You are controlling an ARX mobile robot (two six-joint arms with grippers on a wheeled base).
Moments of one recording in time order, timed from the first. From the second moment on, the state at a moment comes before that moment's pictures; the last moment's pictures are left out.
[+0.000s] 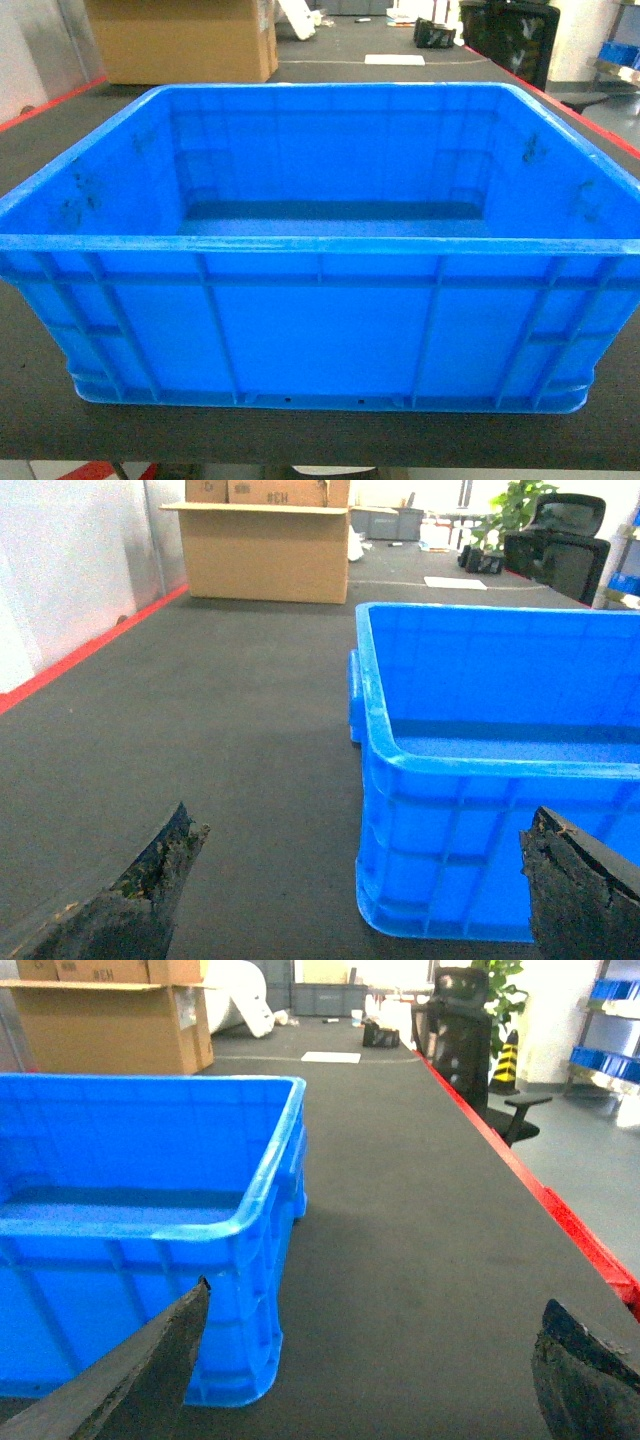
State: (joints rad) left arm 0.00 0.01 0.02 0.01 0.00 0.00; right arm 0.00 0.01 0.01 0.00 0.00 0.00
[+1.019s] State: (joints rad) left arm 0.00 0.01 0.02 -0.01 0.00 0.00; right arm 0.00 0.01 0.01 -0.01 0.00 0.00
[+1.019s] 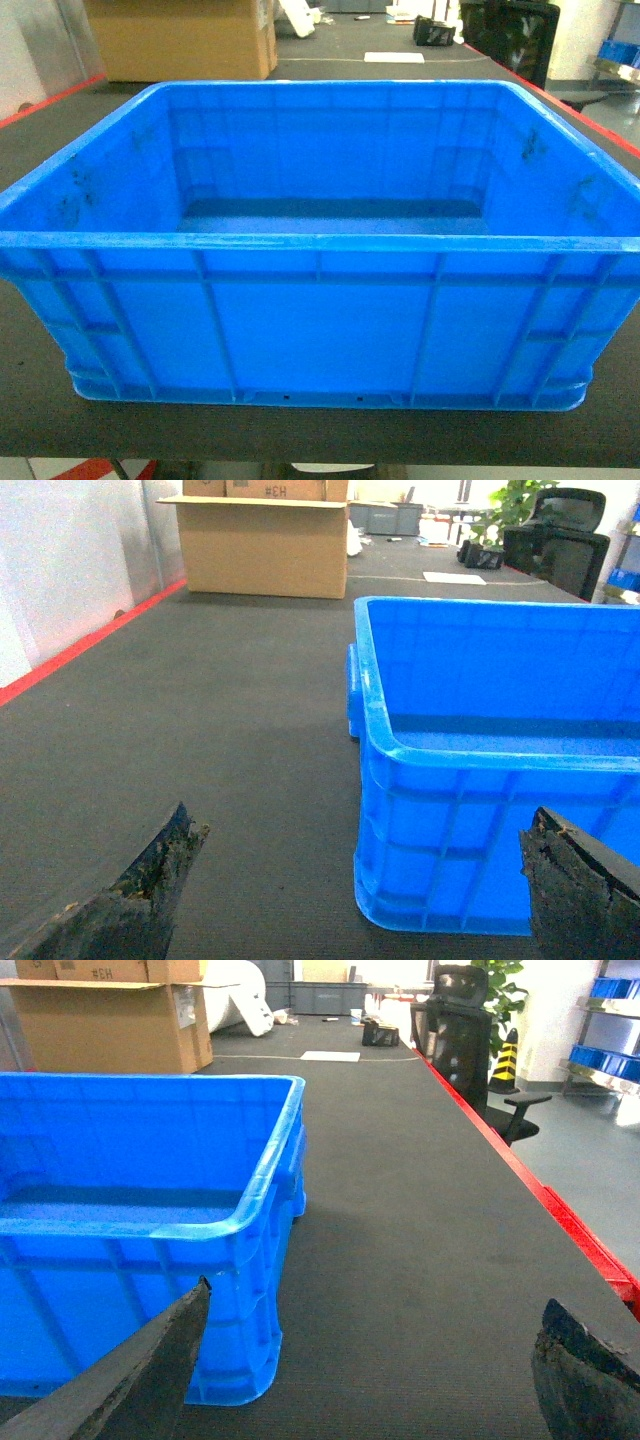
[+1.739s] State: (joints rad) left arm 0.00 0.01 0.02 -0.01 0.00 0.00; right arm 0.00 0.01 0.01 -0.01 0.00 0.00
